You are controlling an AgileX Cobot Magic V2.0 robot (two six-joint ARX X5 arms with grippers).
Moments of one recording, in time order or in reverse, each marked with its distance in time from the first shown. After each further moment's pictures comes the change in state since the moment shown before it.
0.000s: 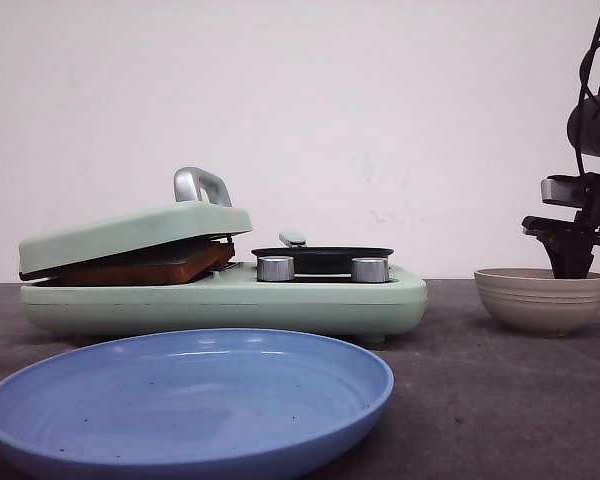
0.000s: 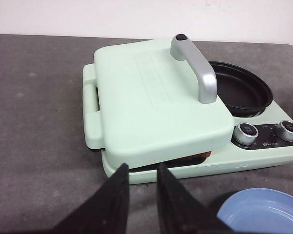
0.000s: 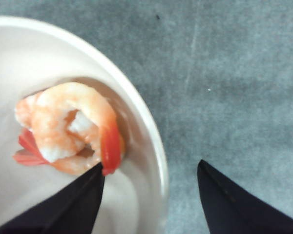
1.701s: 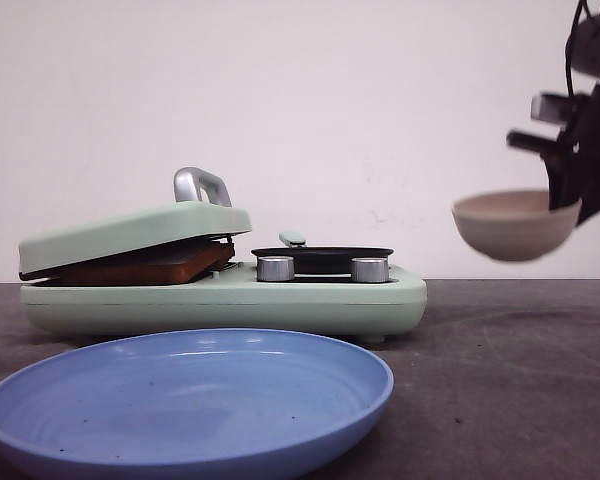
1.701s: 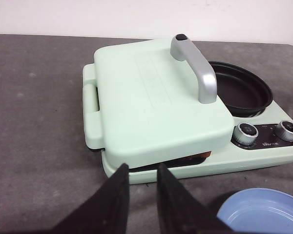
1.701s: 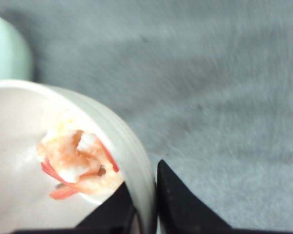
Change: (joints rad) left arm 0.000 0.000 0.000 0.000 0.000 0.000; right arm 0.000 -0.113 0.158 -0.059 -0.114 0.012
